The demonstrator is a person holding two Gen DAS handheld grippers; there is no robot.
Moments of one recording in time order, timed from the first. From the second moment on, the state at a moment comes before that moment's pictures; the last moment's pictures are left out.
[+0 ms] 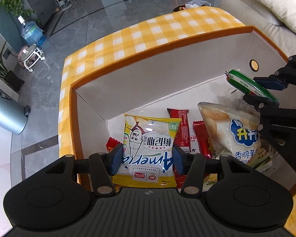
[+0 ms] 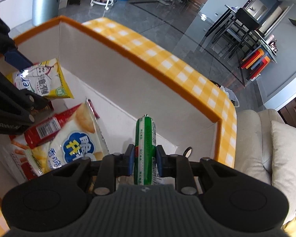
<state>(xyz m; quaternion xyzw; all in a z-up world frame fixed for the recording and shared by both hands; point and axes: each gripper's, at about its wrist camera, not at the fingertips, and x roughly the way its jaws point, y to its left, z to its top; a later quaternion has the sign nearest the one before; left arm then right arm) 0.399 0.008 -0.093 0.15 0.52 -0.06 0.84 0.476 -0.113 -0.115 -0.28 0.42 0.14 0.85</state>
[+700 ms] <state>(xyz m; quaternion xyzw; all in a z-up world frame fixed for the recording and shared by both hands) 0.375 0.016 -0.034 0.15 0.45 -0.04 0.88 0.459 -0.120 -0.078 -0.25 0.40 0.13 0.87</state>
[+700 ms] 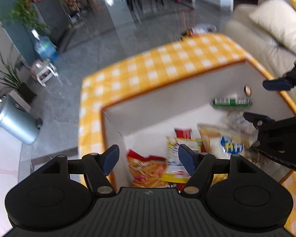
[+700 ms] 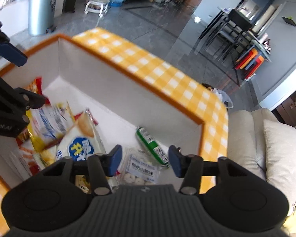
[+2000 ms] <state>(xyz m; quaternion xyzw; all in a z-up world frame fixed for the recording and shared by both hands) 0.158 -0.003 0.020 0.03 0.23 0.02 0.97 0.159 -0.188 0.035 -0.01 0.21 0.08 0.97</state>
